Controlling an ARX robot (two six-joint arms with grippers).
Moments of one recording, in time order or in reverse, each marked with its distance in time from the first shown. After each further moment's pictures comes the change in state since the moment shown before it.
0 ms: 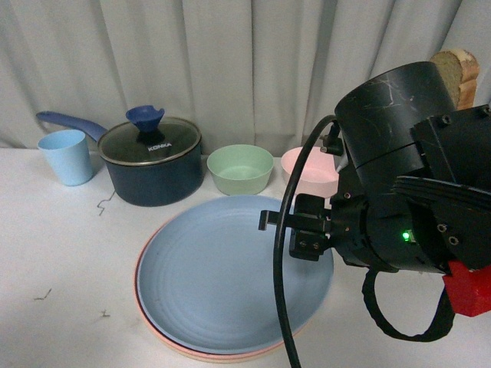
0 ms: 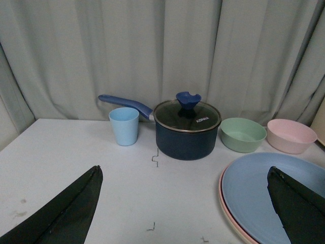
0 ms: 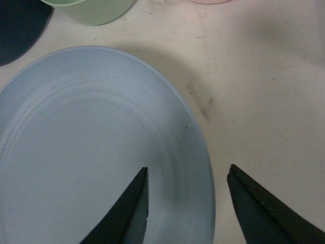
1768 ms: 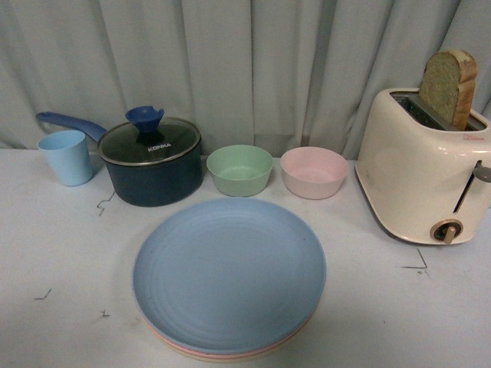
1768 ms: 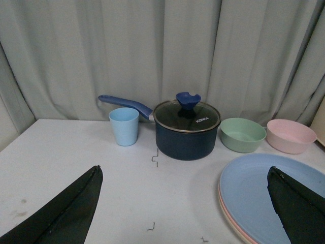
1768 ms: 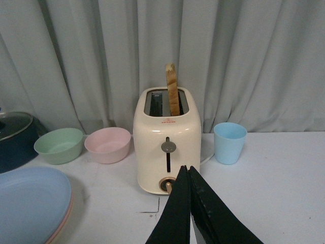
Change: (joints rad) left arm 0.000 0.000 0.000 0.000 0.000 0.000; right arm -0.463 -1.558 -0.948 0.188 -0.133 -0.478
